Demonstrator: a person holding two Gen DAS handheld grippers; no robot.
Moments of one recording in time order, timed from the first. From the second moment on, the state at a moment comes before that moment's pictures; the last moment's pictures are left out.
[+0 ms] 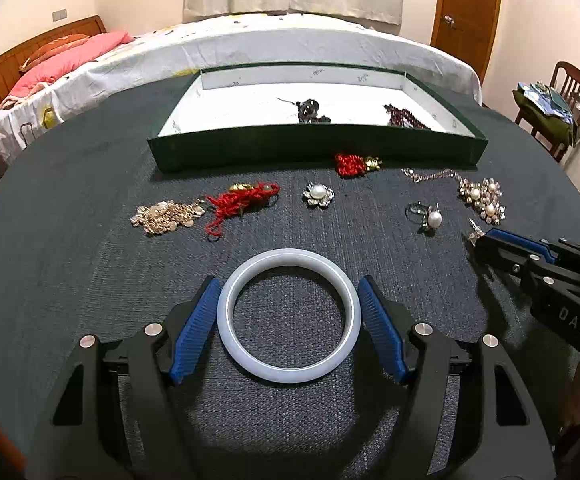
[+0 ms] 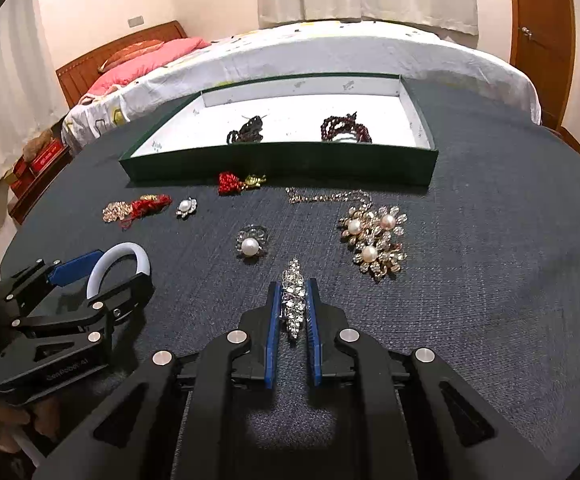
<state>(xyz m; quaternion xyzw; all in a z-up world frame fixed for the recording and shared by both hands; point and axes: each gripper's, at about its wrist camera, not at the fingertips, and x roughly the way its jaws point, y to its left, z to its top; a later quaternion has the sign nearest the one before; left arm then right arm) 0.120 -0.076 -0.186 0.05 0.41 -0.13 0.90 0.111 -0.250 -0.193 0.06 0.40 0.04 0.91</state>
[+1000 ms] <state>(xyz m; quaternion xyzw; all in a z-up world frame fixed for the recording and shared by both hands) 0.262 -0.080 -0.116 0.04 0.32 -0.10 0.94 0.245 -0.238 -0.139 0.08 0.33 0.06 0.94</state>
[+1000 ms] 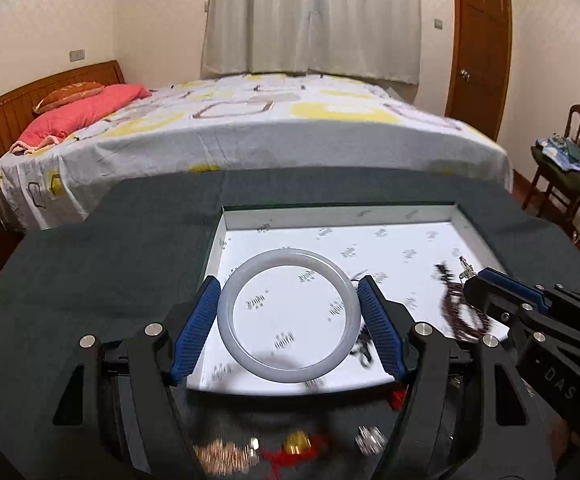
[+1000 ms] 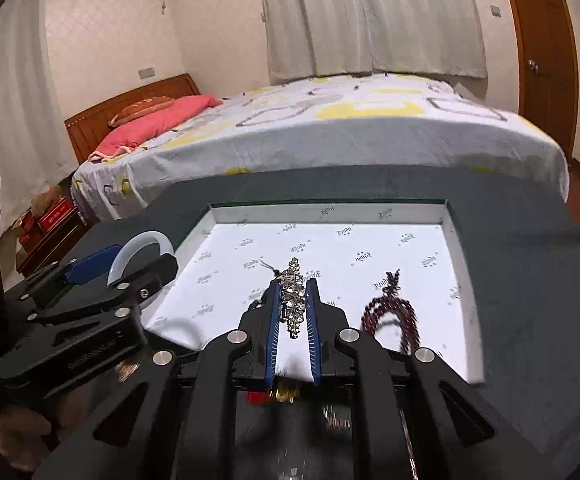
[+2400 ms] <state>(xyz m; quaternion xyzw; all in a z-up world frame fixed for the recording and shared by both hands) 0.283 -0.065 -0.143 0.03 0.37 -0.10 0.92 0.253 -0.248 -0.155 0.10 0.35 0.05 0.93</state>
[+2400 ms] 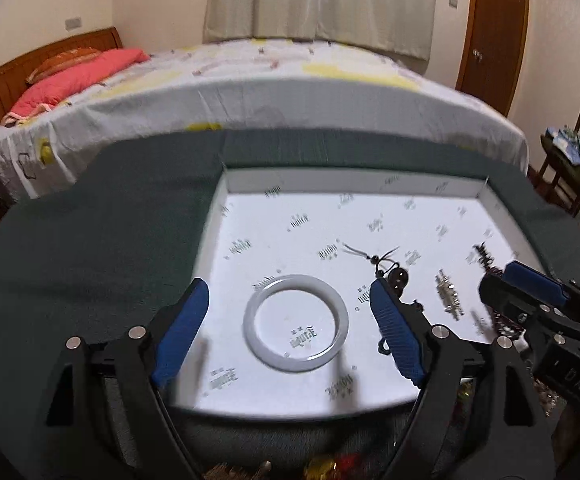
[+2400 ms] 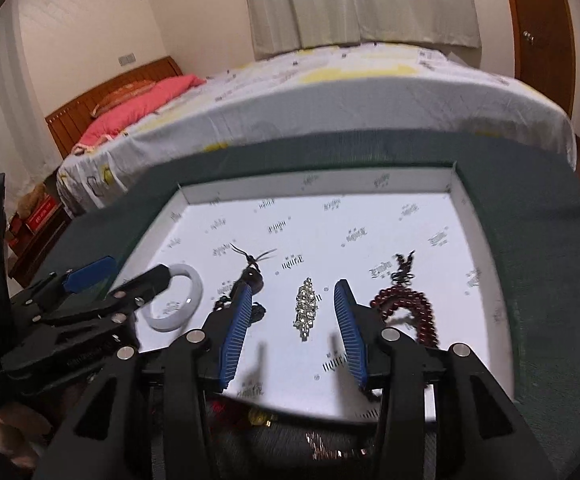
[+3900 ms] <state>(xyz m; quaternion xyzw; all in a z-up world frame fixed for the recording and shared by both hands) 0.120 0.002 -0.145 0.00 0.34 -0.03 0.94 0.157 -0.214 -0.200 0.04 0.42 0.04 0.91</state>
